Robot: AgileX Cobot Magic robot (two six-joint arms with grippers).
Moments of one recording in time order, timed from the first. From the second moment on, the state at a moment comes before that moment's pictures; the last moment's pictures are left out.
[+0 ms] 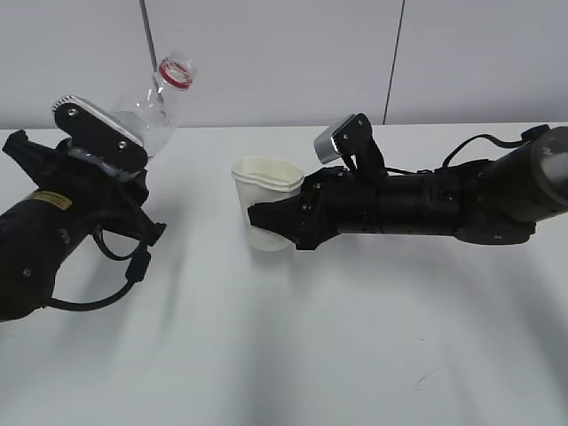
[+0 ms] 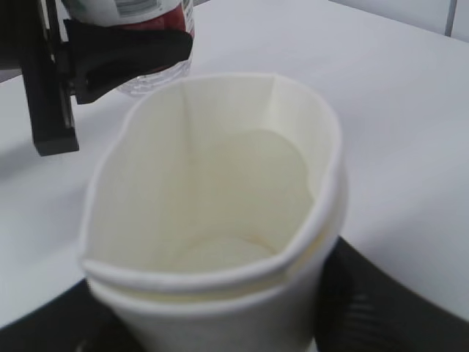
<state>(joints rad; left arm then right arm) -0.52 1.78 -0.63 -0.55 -0.89 0.85 0.28 2.08 -1.06 -1.07 -0.88 0.72</state>
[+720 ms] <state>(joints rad) -0.52 1.79 -0.63 -0.52 -0.87 0.21 0.28 2.08 -1.06 -0.92 -0.84 0.71</state>
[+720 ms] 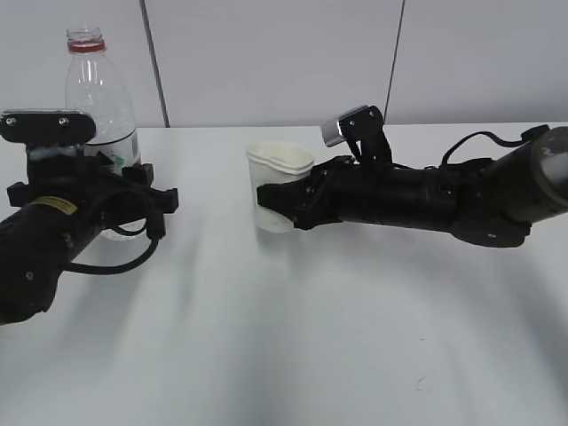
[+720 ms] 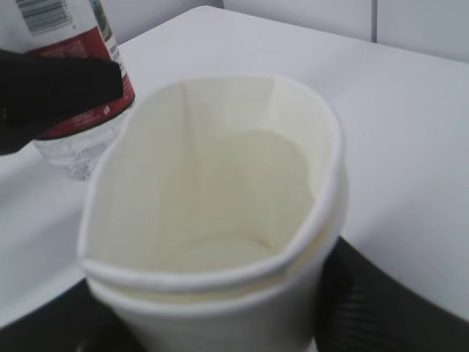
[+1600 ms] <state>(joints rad) -0.48 1.98 -0.67 -0.30 -1.06 0.18 0.28 2.08 -1.06 -0.19 -0.63 0.27</state>
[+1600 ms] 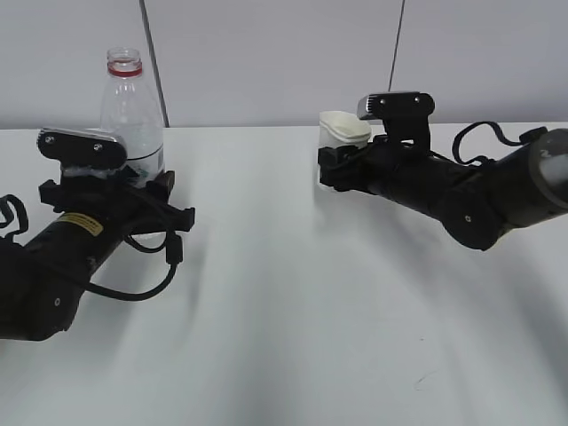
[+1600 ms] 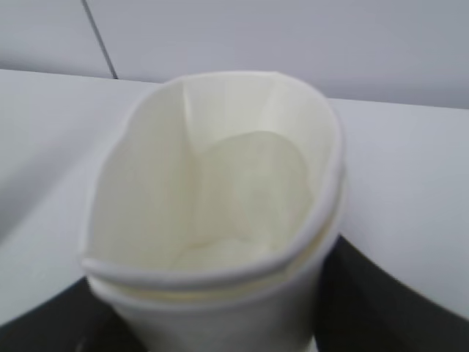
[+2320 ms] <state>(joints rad) -0.38 2.07 -0.73 -0.22 -1.07 0.18 0.28 2.15 -1.06 -0.01 -0.70 0.08</state>
